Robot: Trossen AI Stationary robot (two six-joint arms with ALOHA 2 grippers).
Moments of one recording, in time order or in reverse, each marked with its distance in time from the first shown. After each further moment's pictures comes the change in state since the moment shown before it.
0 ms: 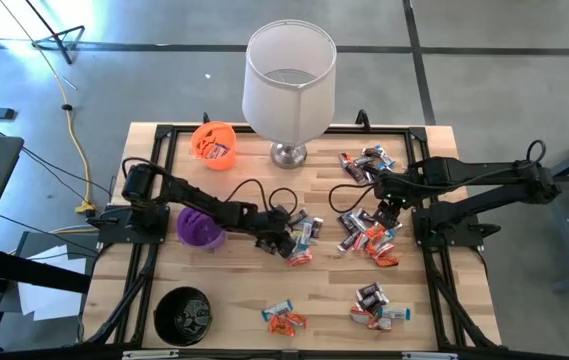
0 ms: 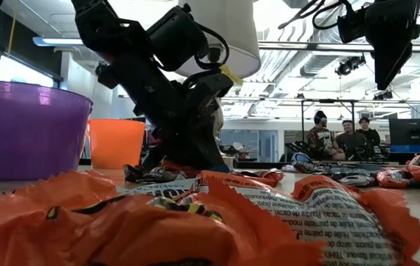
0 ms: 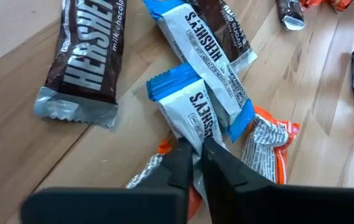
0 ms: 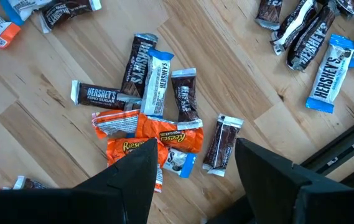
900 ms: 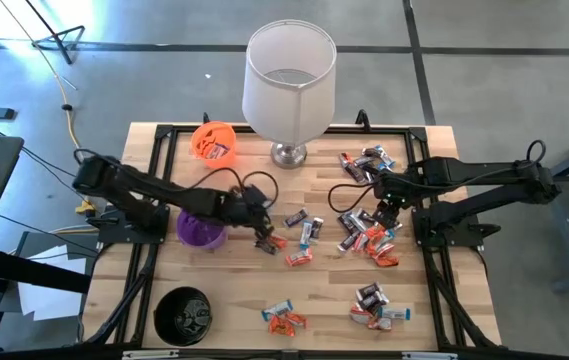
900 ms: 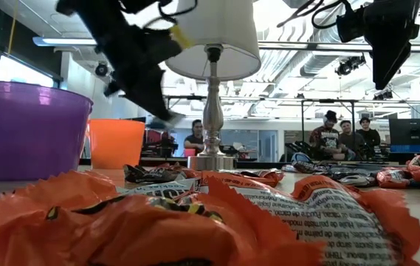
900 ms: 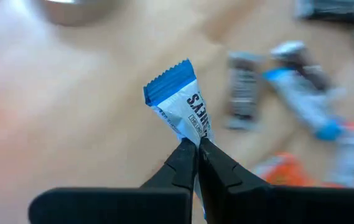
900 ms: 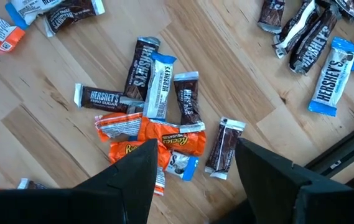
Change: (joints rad) left arm -0.031 -0.420 -0.004 -0.590 -0.478 0.143; right arm 0.000 0.000 0.000 0.014 0.000 0.000
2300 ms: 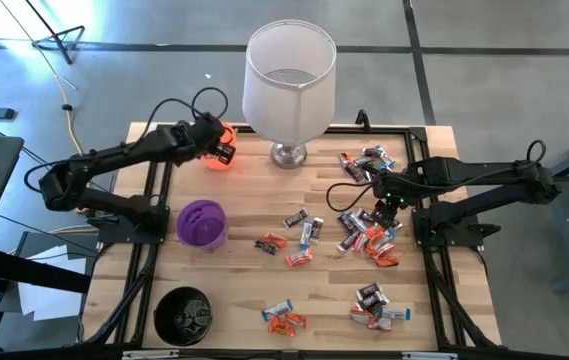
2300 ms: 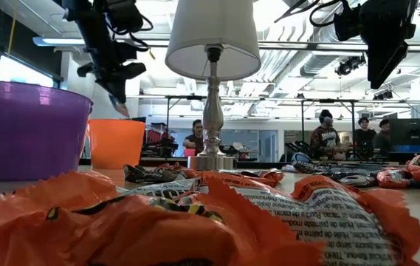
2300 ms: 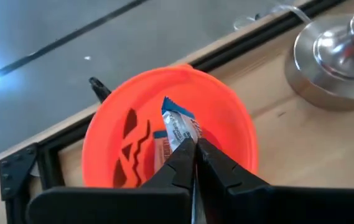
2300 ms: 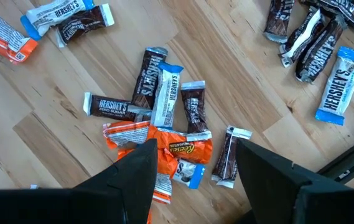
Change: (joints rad) left arm 0.695 -0.301 0.001 -0.224 0.002 0.405; right arm 0.000 0.000 0.000 0.034 0.000 0.000
